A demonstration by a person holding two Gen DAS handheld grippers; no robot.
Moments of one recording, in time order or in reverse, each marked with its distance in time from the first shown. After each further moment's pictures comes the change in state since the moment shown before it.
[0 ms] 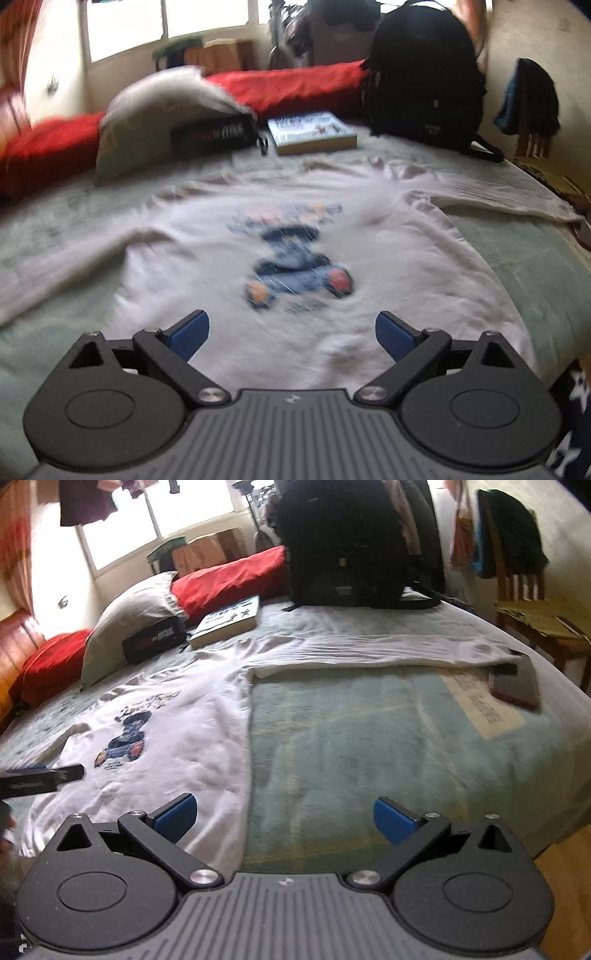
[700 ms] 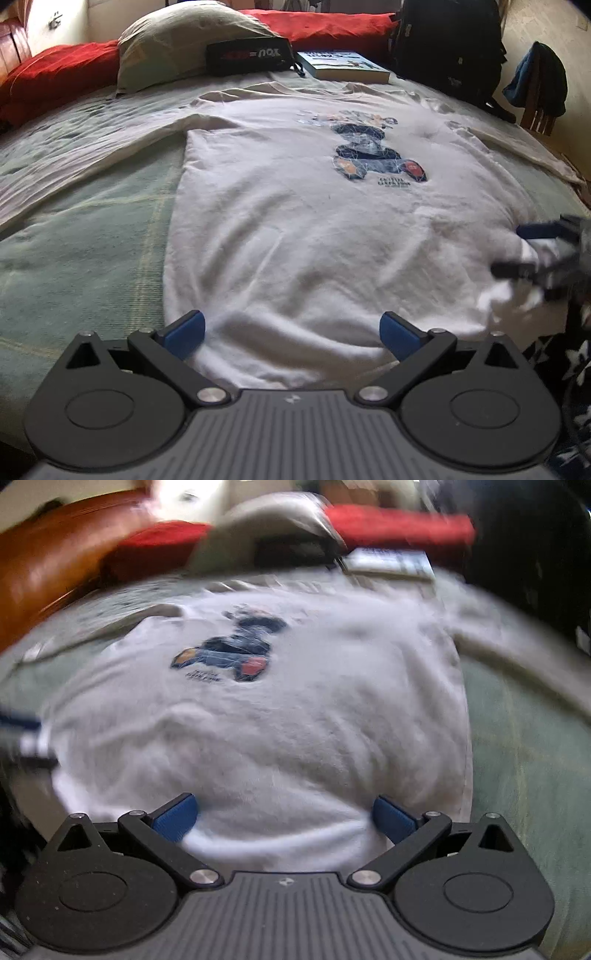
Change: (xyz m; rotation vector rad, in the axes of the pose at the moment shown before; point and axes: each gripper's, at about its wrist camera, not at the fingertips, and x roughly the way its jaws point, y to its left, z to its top) left arm 0.004 0.087 -0.076 -0.105 0.195 -0.079; right arm 0.120 0.106 -0.027 -0.465 0.101 0.215
